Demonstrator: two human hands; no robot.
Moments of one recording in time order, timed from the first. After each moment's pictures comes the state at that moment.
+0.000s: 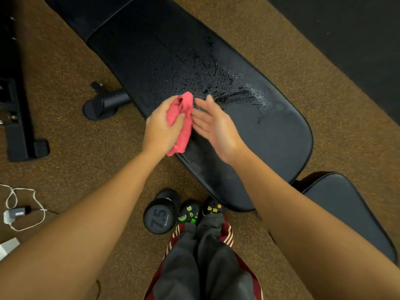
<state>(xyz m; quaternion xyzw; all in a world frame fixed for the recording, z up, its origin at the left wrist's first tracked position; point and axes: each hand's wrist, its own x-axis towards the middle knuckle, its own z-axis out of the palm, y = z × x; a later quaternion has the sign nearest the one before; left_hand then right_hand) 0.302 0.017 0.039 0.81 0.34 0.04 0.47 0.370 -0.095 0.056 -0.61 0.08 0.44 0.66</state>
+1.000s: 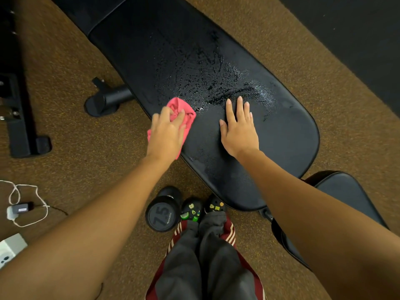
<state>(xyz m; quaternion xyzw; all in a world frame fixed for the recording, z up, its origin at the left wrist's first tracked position) 0.286 0.019 -0.006 0.95 0.22 -0.03 0.22 0.387 -0.138 -0.015 -0.94 -0.24 0.21 0.07</state>
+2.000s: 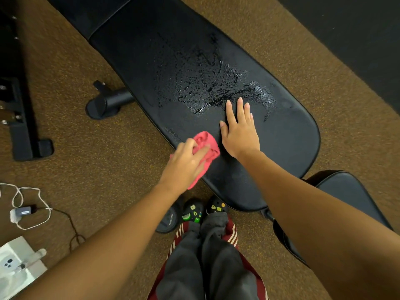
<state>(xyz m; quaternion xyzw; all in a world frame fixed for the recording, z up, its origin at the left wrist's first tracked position) 0.251 -0.022 0.001 0.96 0.08 -0.08 0.26 0.388 -0.138 -0.017 -0.94 -0.24 0.21 0.09</state>
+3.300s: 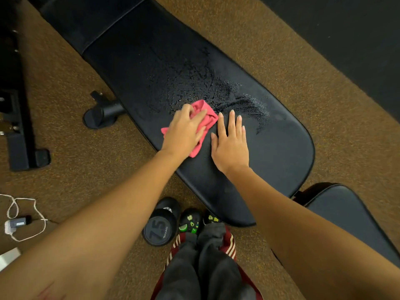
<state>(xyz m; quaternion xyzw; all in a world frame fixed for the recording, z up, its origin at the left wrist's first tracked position) 0.347 0.001 -0.002 0.96 0.13 -0.02 0.25 0.381 -0.134 -0.021 -0.95 -0.24 0.18 0.08</state>
